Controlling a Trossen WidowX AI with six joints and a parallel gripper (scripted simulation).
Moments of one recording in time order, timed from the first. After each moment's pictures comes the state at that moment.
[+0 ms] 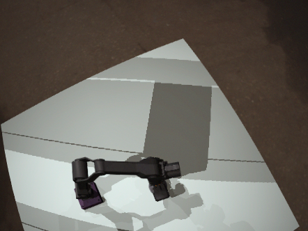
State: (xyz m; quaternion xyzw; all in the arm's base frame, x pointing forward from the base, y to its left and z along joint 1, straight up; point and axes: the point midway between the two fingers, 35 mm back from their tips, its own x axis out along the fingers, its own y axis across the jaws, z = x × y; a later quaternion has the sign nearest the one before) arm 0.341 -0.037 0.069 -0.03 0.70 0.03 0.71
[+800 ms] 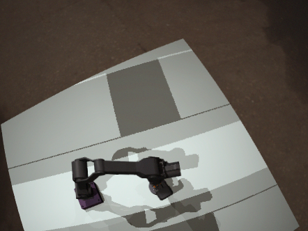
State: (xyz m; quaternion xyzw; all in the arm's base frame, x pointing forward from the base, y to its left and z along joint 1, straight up) arm 0.341 -0.037 0.073 -0.11 0.69 0.10 0.71
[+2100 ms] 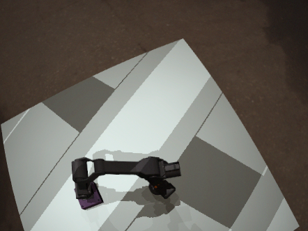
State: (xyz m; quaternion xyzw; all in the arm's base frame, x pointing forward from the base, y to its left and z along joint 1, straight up) arm 0.341 -0.037 0.073 -0.18 0.68 0.18 0.69
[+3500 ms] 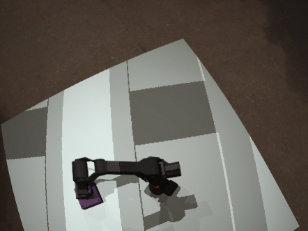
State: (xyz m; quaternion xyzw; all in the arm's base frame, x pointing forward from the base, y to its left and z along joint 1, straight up) arm 0.342 -0.037 0.072 -0.25 0.66 0.25 0.67
